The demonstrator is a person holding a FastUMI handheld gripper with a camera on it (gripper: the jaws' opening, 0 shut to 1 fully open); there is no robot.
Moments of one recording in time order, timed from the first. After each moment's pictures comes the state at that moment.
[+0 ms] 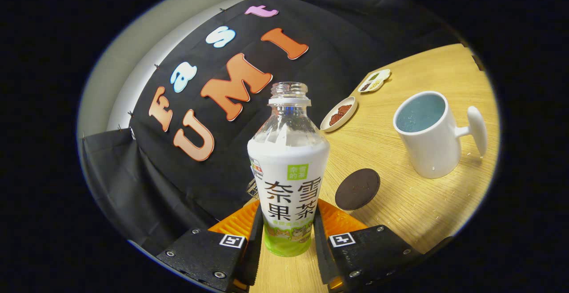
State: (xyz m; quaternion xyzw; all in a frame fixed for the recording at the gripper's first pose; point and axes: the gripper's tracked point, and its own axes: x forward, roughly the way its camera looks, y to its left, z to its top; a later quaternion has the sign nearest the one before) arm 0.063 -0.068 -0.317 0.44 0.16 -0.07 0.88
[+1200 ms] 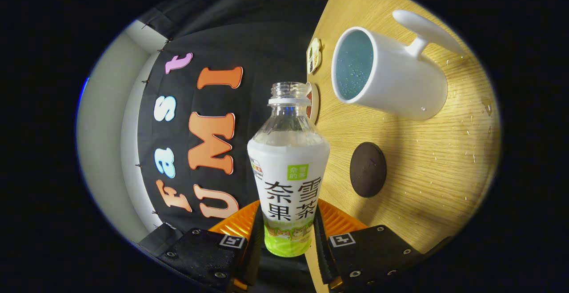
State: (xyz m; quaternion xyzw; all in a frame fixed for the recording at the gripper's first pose) arm 0.082 -0.100 -0.314 0.69 0.10 -0.12 0.71
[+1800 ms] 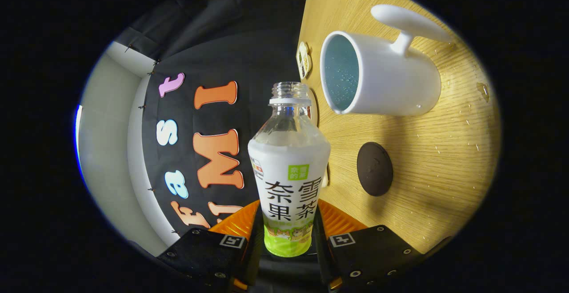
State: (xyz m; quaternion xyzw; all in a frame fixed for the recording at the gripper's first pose) arm 0.079 -0.113 -0.305 0.74 0.07 -0.13 0.66
